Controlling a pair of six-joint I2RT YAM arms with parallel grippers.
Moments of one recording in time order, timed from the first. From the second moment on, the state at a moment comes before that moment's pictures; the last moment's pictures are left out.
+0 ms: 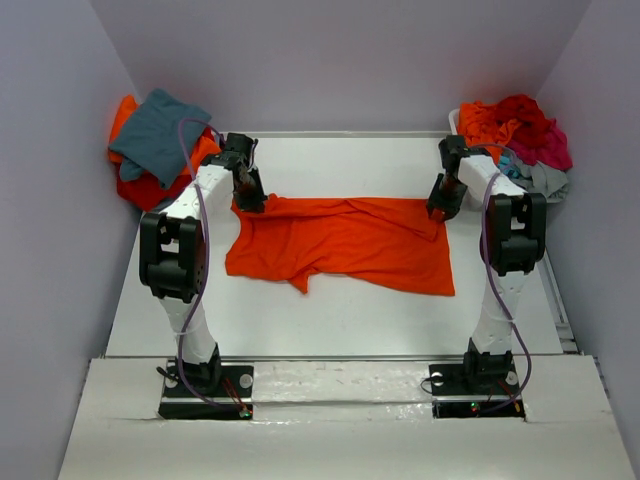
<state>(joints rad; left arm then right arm) -0.19 1.90 1.54 -0.75 0.08 -0.44 0.05 2.13 1.73 -0.93 0.10 0.52</state>
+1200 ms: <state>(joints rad) -0.19 1.90 1.54 -0.75 0.08 -0.43 0.05 2.10 1.73 -0.98 0.07 0.51</state>
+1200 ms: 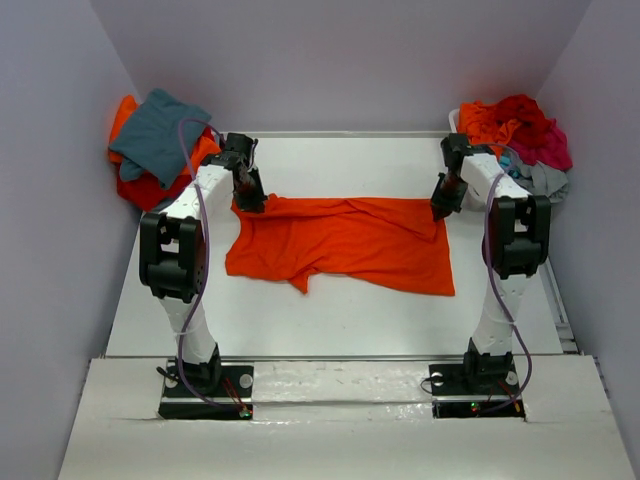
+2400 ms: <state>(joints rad) -0.16 1.90 1.54 -0.76 0.04 -0.42 0.00 2.02 1.79 -1.10 0.04 0.48</state>
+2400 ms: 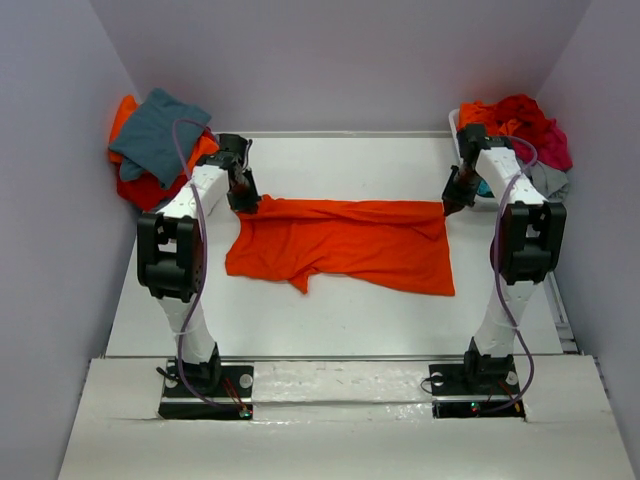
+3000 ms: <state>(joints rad) -0.13 1.90 1.52 -0.76 0.07 -0.43 -0.05 2.02 1.82 -1.13 -0.01 0.47</state>
